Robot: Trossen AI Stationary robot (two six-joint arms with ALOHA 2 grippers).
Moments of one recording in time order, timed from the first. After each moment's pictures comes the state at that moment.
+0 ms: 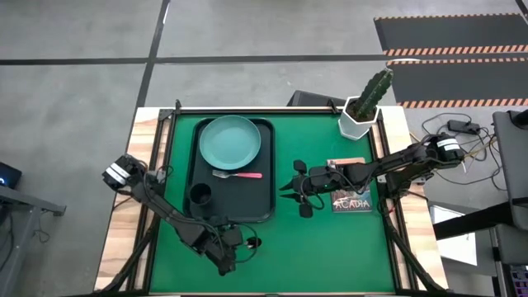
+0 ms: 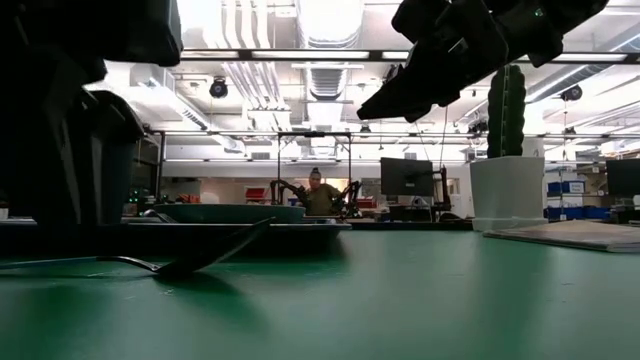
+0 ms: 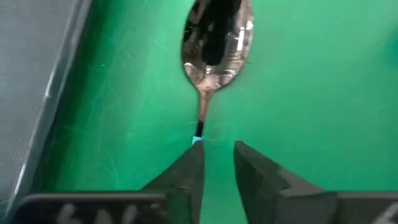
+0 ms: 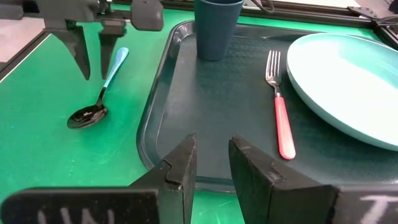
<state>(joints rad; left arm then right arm) -0.66 1.77 1.09 -0.47 -0.24 -0.88 0.12 1.47 0.73 0.27 0.03 -0.04</state>
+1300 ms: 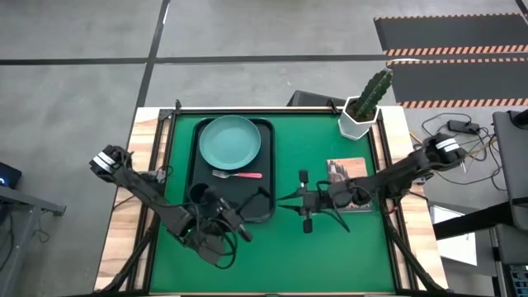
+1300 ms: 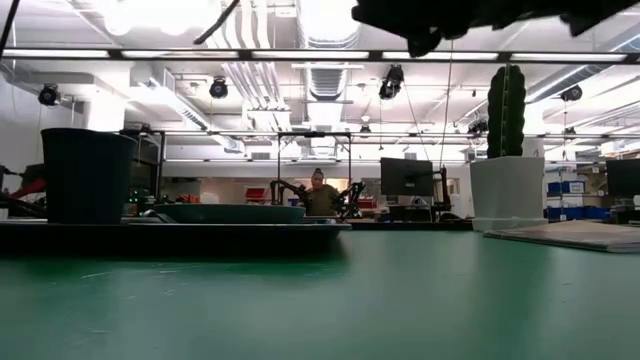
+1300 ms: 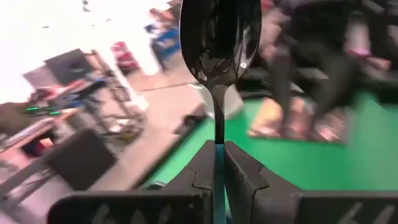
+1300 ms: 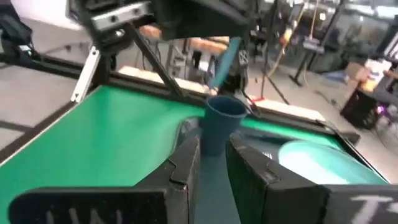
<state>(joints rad) -0.65 1.60 1.15 -0.04 -1.35 -0.12 0.32 1.46 0.69 0.65 0.27 -0.19</state>
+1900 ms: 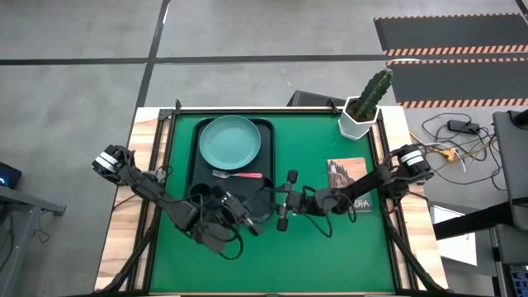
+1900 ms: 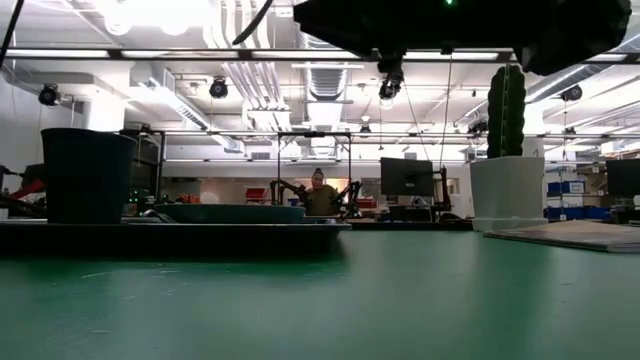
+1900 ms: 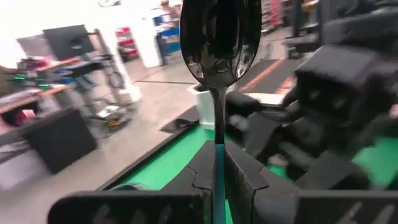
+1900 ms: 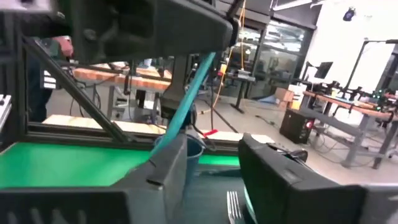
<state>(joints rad) -0.58 1.61 1.15 0.16 -1.32 -0.14 0.32 1.83 0.81 1.18 0.50 -0.26</state>
